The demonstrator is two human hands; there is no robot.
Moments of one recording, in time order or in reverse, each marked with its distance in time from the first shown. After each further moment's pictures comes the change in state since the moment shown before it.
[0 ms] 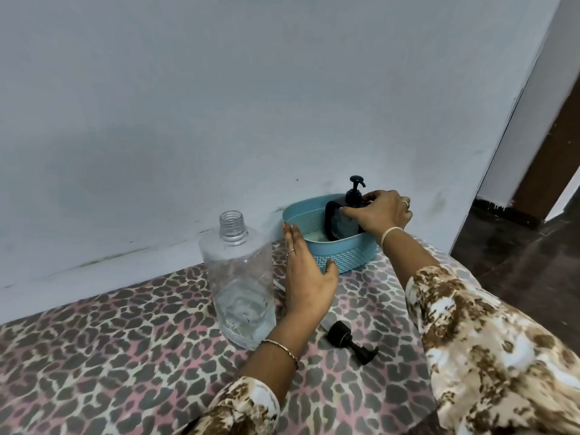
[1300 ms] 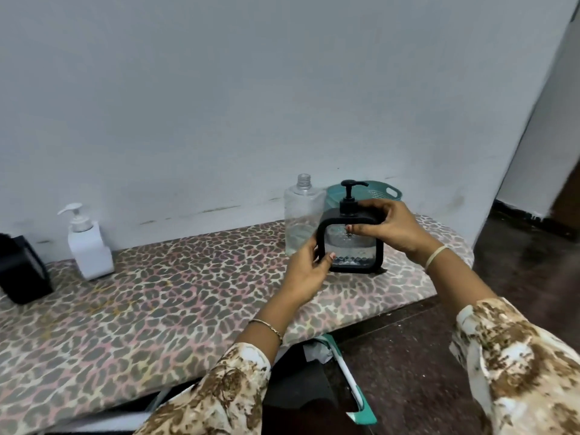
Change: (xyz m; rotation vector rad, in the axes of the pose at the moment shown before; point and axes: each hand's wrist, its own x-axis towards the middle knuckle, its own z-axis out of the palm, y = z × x) left_hand -0.162 0.009 -0.137 -0.289 -0.179 -0.001; right_hand -0.214 -0.018 -0.128 0.580 -0.565 -0.440
